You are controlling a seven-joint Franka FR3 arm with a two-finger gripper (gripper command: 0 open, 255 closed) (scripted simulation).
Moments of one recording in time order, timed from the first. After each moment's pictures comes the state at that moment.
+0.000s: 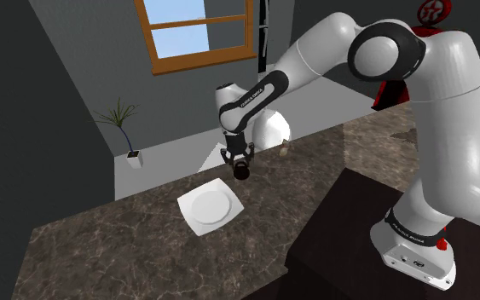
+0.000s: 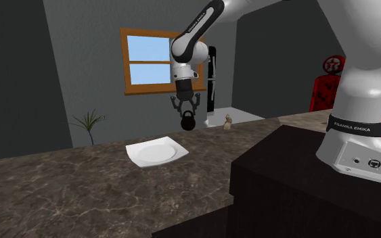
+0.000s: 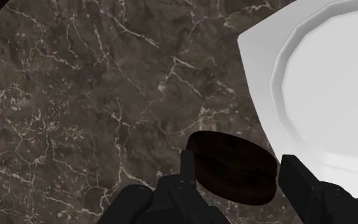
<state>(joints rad) 0.00 0.56 0.15 -1.82 -0.02 2.16 0.86</state>
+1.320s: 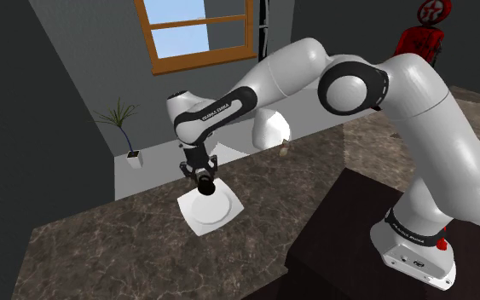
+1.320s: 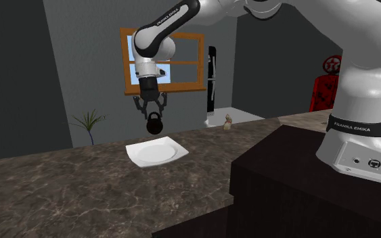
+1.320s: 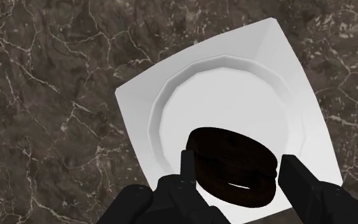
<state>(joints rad) 0.20 0.80 0.19 -1.38 -0.03 1.97 1.08</state>
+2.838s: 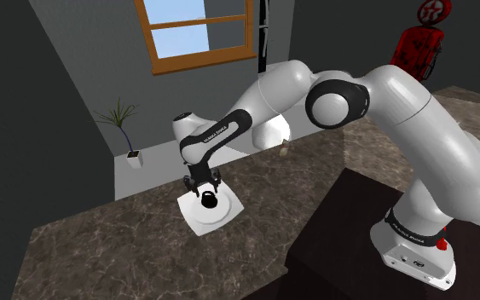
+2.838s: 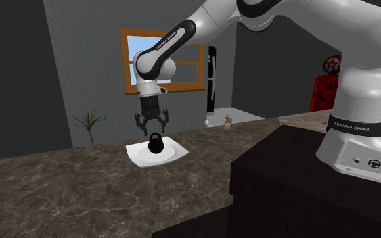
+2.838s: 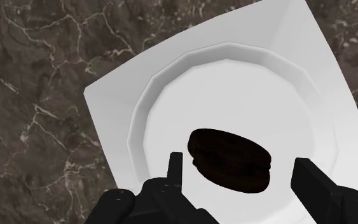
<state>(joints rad) 0.21 0.92 0.18 -1.36 -0.04 2.08 1.08</state>
